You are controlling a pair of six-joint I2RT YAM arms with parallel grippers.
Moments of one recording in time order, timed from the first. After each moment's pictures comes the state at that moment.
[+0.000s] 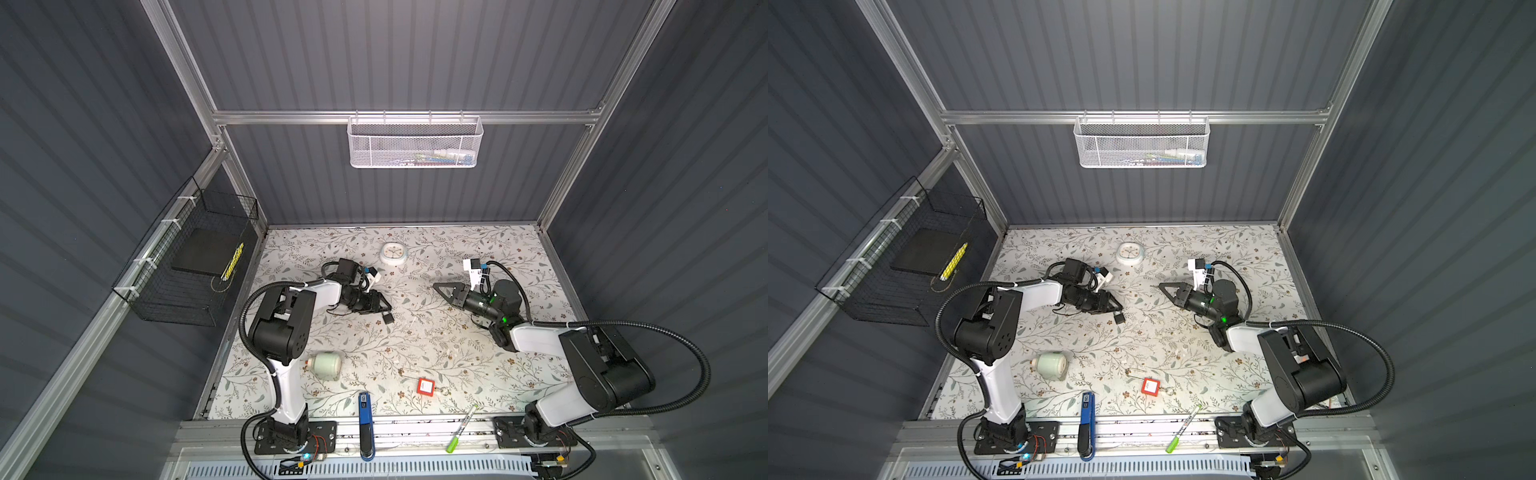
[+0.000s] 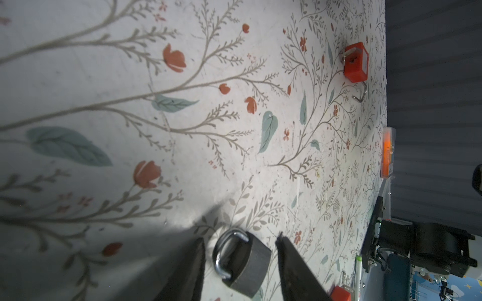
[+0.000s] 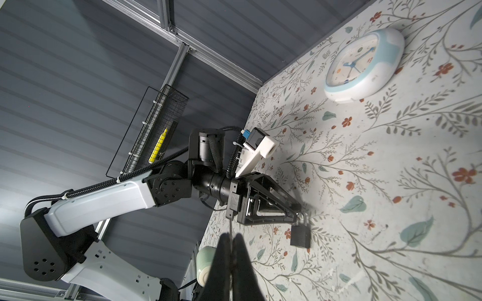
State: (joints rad) left arm -0.34 1.94 1.12 -0.30 0.73 -0.17; right arm 0.34 1.54 0.50 0.97 -0.71 1.00
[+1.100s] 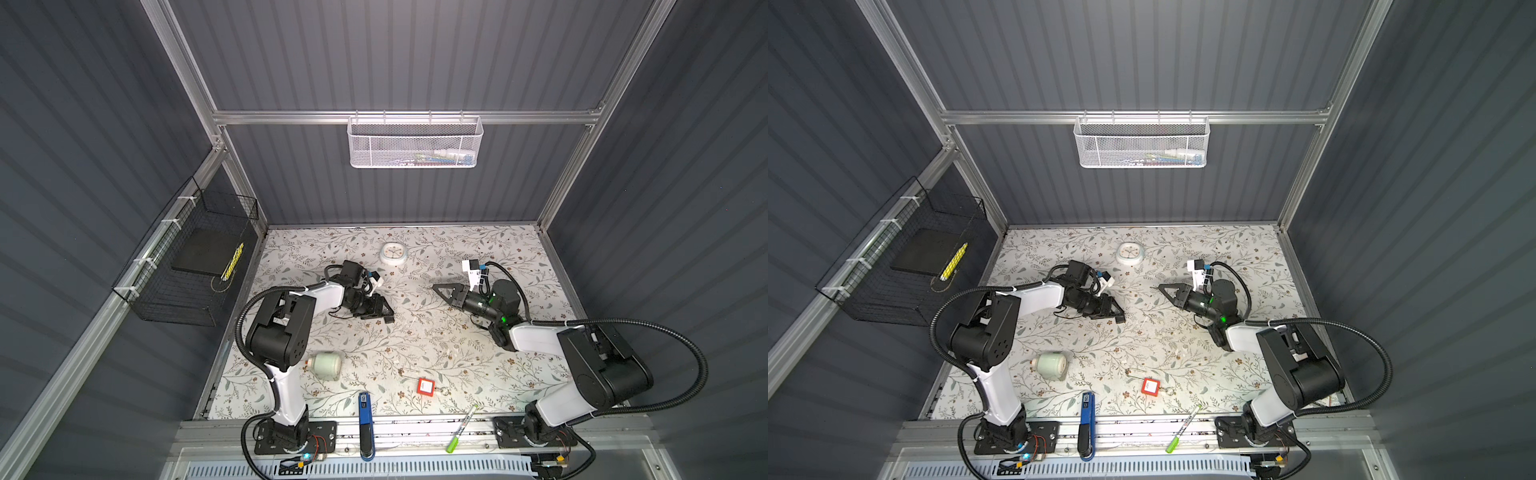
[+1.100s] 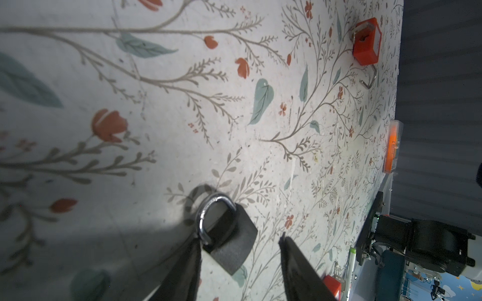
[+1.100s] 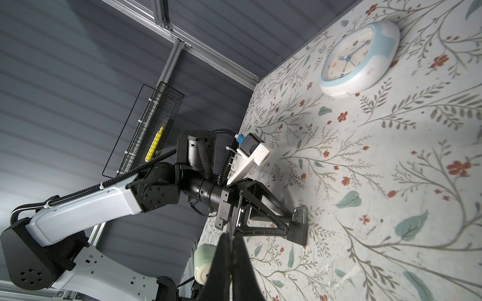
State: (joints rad) left arm -0.38 1.89 1.09 -0.38 0.70 -0.22; right arm 0.34 1.55 0.50 0.96 -0.71 0.99
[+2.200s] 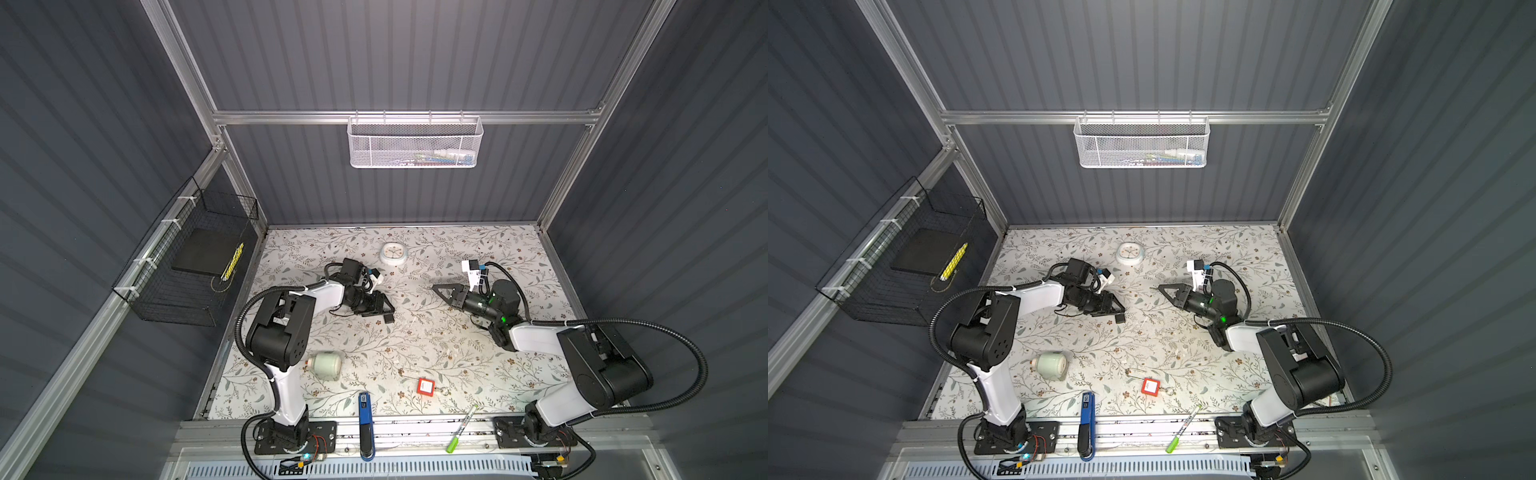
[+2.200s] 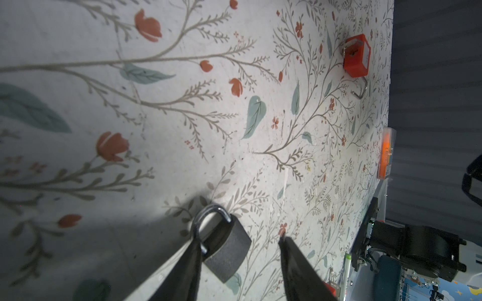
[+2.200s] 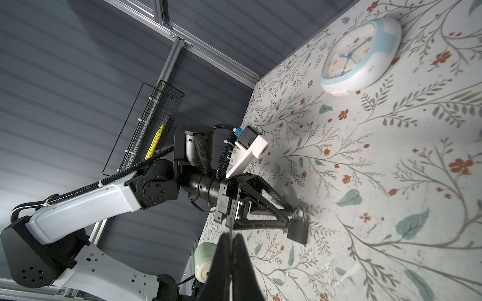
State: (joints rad) left arm -0.38 1.90 1.11 -0.35 0.70 -0.24; right arm 0.34 1.55 0.50 0.96 -0.72 0.99
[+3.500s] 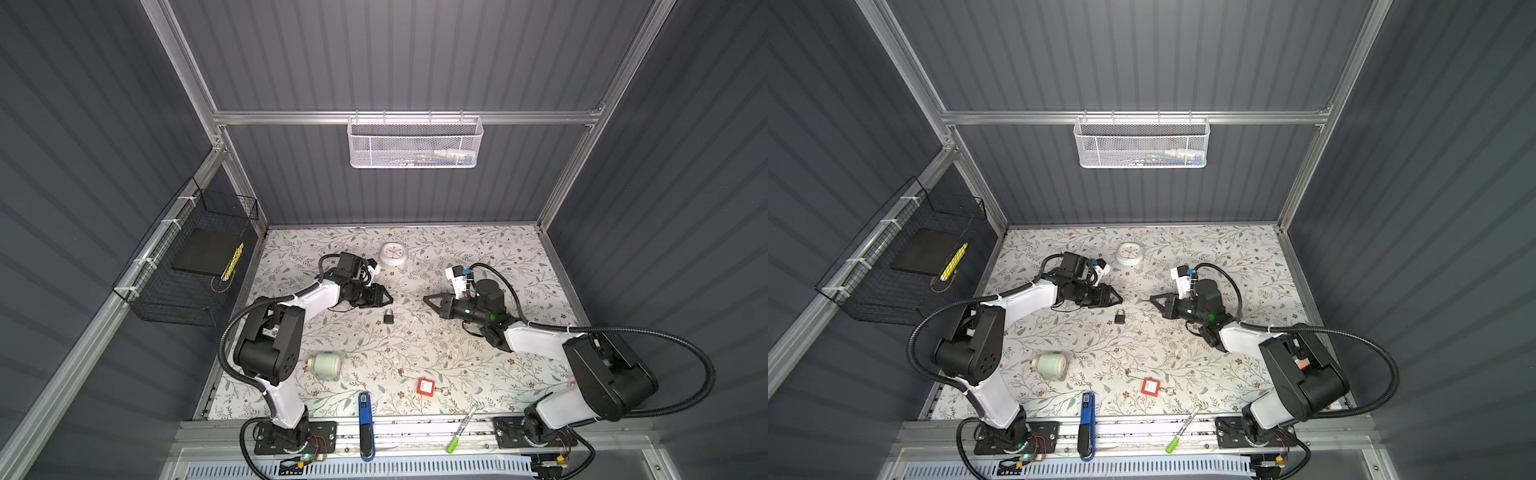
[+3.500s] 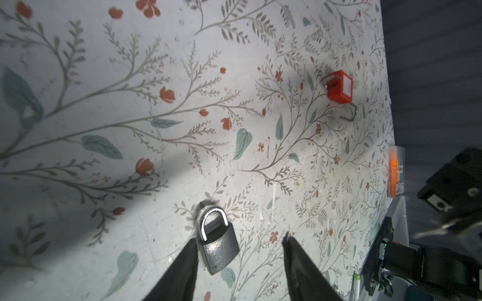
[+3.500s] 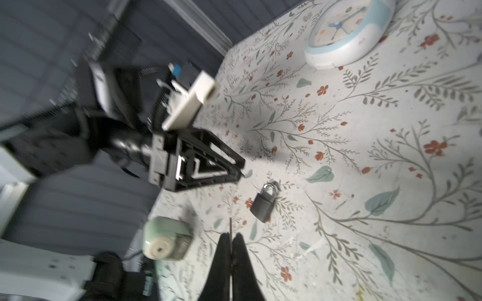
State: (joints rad) left arm -0.37 1.75 1.11 -0.35 0.59 -0.26; right arm 0.53 1.47 0.60 0.51 -0.51 0.57
